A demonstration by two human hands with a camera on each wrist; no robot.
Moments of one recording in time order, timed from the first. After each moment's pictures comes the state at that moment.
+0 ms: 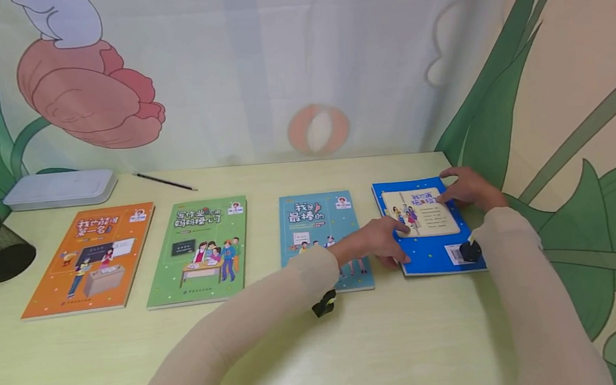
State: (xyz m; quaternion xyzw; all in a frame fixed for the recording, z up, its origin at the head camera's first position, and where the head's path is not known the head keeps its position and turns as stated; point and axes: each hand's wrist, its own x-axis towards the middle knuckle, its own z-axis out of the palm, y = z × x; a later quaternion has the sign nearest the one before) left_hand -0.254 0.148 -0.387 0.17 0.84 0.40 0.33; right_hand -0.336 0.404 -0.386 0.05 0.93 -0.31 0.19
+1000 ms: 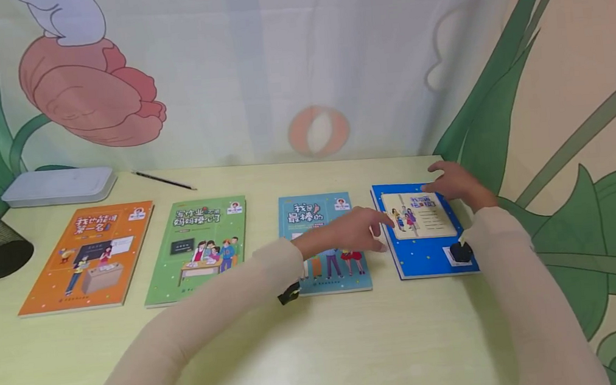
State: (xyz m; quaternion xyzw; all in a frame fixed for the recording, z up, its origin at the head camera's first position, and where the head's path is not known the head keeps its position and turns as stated) left_hand -0.269 0.104 -0.379 0.39 0.86 0.27 0.18; right_hand -0.341 0.380 -0.372 0.02 0.94 -0.28 0.17
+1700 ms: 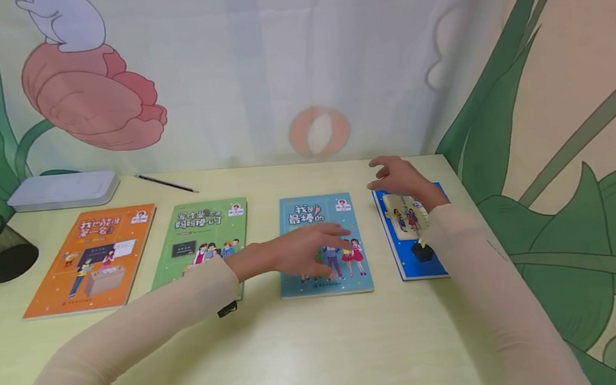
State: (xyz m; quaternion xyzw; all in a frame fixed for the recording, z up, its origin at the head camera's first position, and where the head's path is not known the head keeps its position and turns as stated) left_hand -0.247 0.009 -0.380 0.48 0.85 0.16 0.14; right_hand -0.345 0.278 -0.361 -0.10 0.94 -0.30 0.13
